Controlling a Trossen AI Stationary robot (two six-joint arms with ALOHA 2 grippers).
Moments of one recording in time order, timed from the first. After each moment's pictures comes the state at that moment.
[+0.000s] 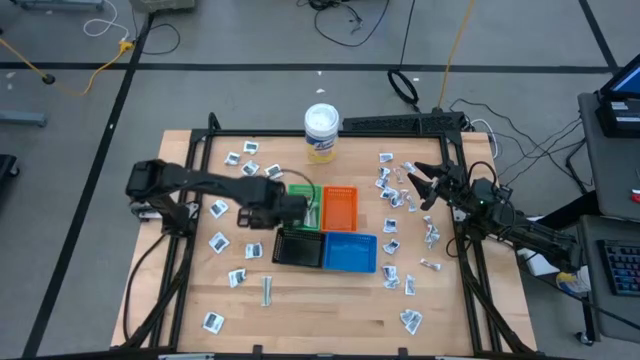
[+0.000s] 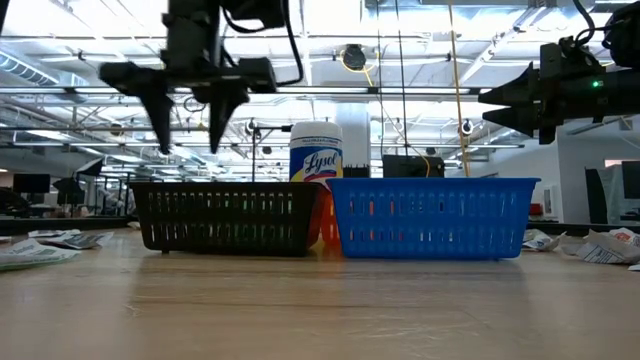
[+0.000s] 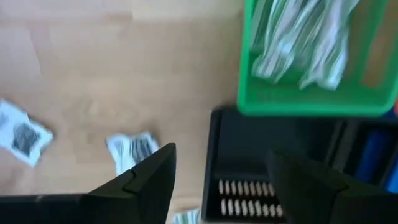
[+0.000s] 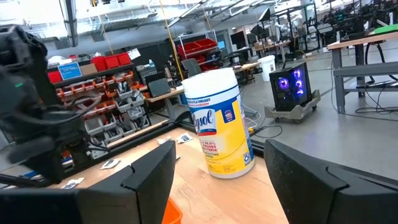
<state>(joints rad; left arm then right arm) -0.05 1.69 1.33 -1.17 0.05 -1.60 -0.43 0.01 0.02 0.10 0.13 0.27</state>
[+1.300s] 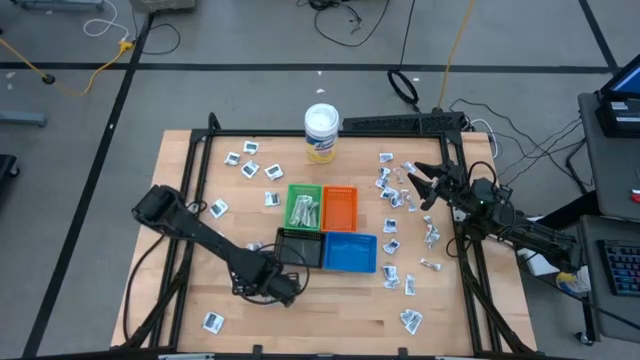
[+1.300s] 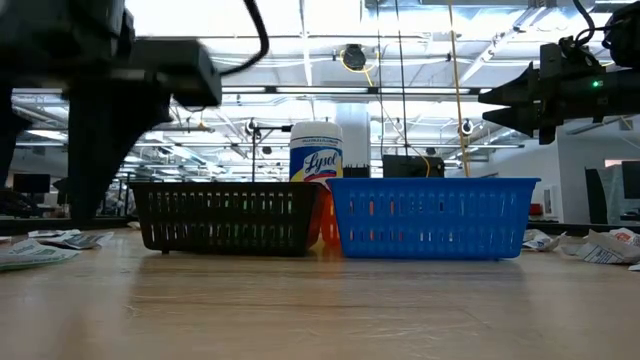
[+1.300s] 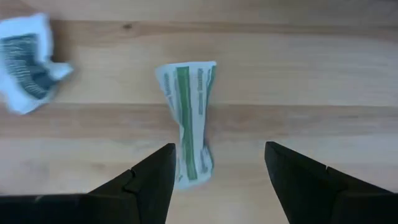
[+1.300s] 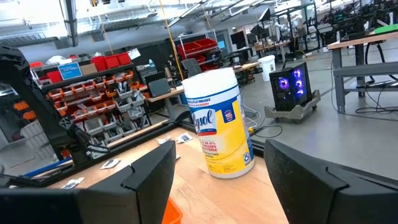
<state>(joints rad) -0.51 1.87 1.26 -0.87 0.11 -2.12 -0.43 0.01 0.02 0.10 0.13 0.27</state>
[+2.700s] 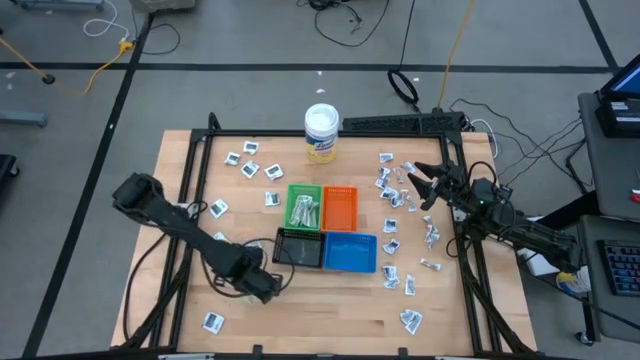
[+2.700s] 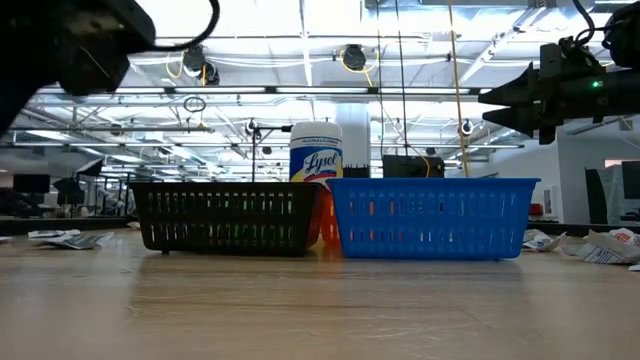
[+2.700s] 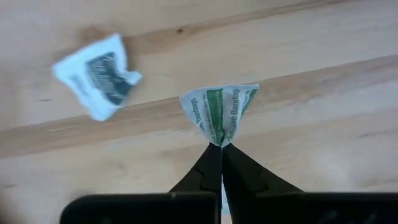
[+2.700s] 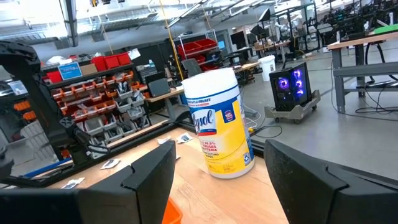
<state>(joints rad) -0.56 1.66 1.13 -0.91 0.13 -1.96 -0.43 0.01 0.02 0.10 0.13 0.27</state>
